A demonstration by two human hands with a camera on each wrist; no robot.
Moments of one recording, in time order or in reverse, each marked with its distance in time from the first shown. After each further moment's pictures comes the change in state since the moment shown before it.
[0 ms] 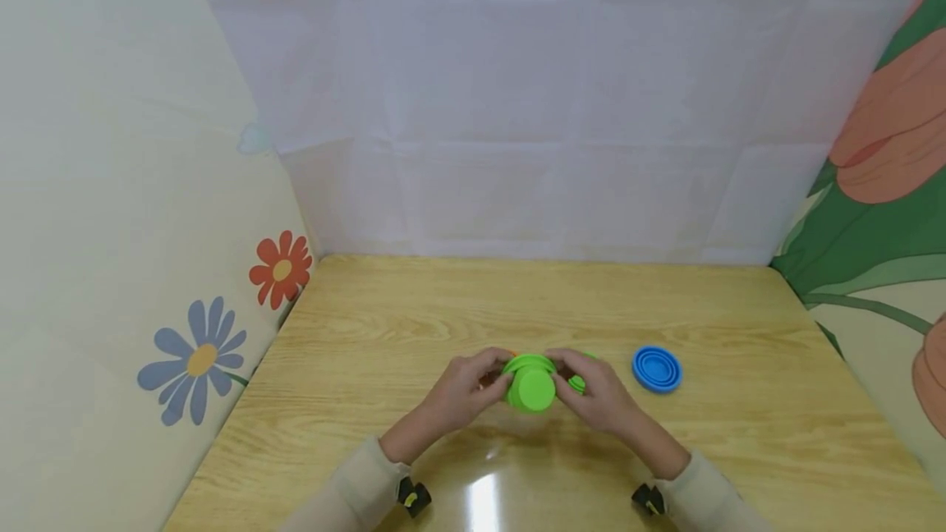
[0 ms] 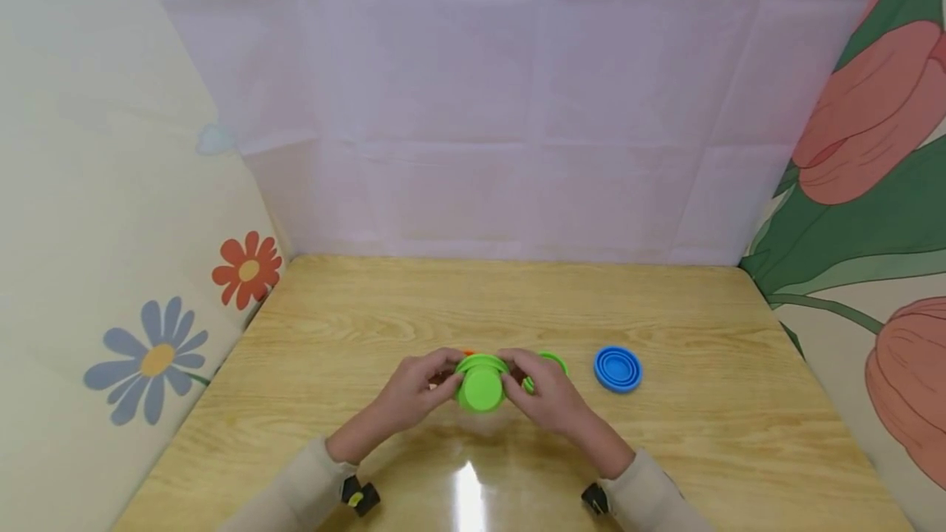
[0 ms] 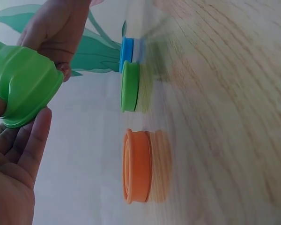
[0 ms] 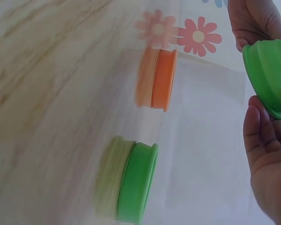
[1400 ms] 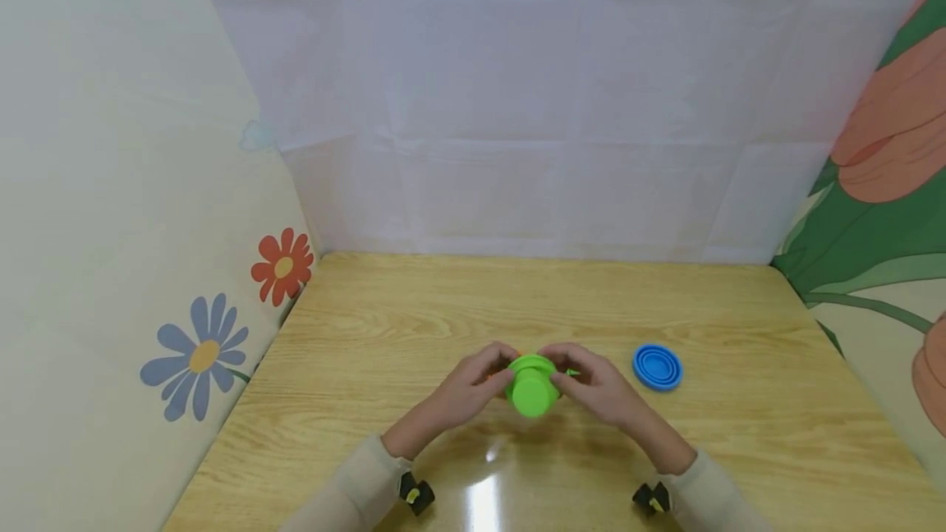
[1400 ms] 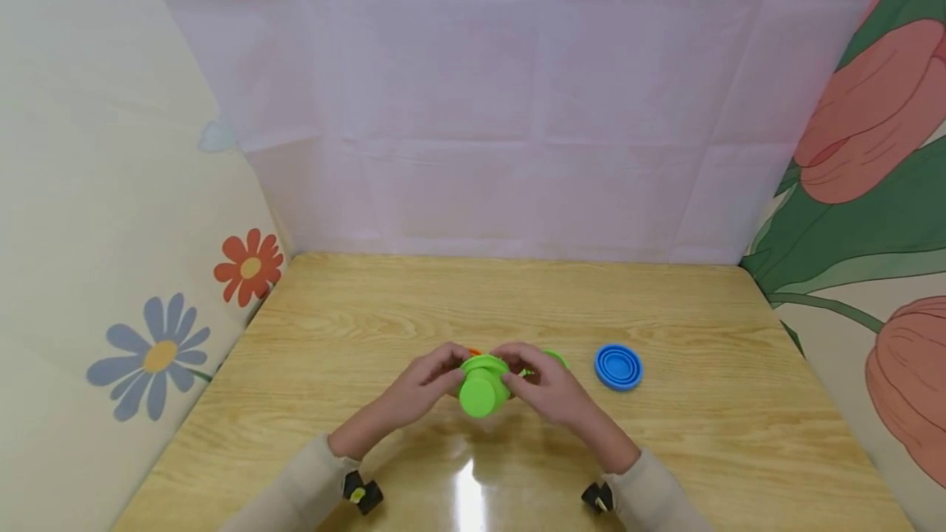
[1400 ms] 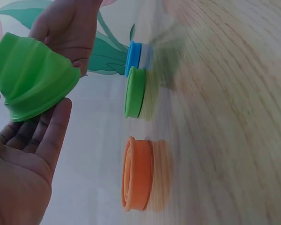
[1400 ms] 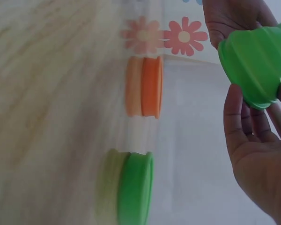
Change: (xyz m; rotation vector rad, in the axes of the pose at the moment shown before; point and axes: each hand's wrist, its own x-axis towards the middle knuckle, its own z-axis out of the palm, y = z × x) left_hand 0.002 0.001 0.001 -0.233 -0.083 -0.145; right_hand 0.002 -0.003 -0.007 0.381 -0.128 0.302
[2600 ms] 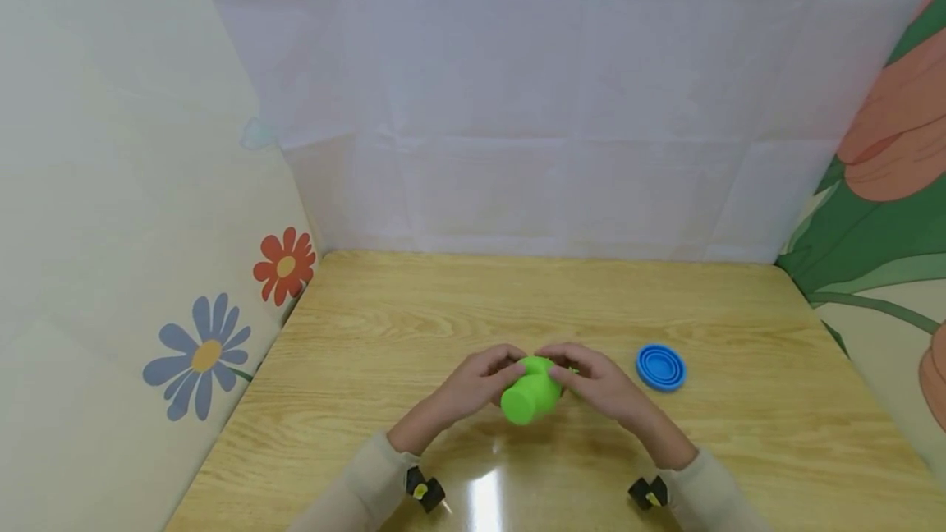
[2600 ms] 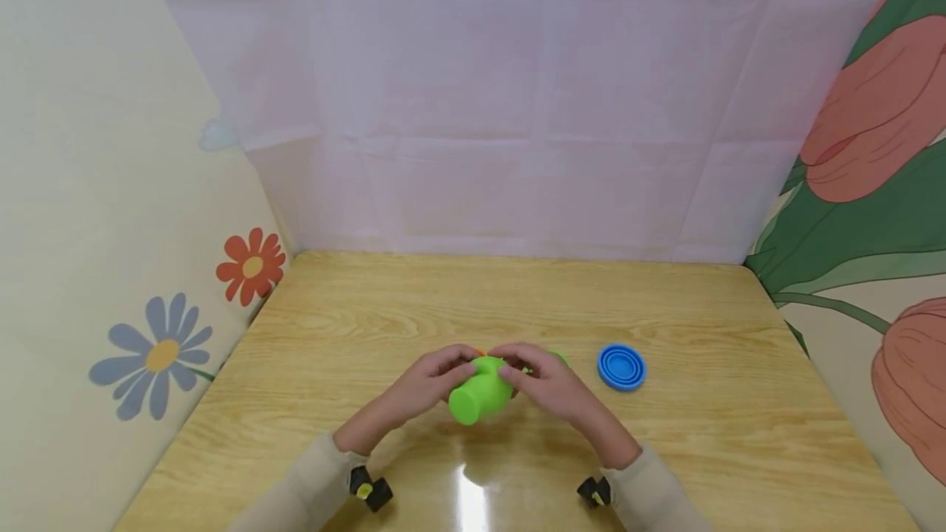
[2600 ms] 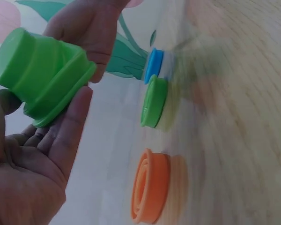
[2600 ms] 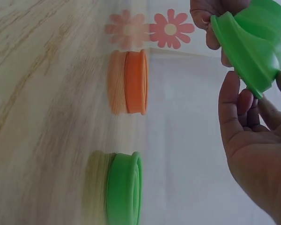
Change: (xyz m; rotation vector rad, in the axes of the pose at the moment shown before) left_hand 0.008 0.004 -0.002 -0.099 -0.048 -0.238; right_hand 0.005 -0.008 -0.005 0.071 -0.073 0.142
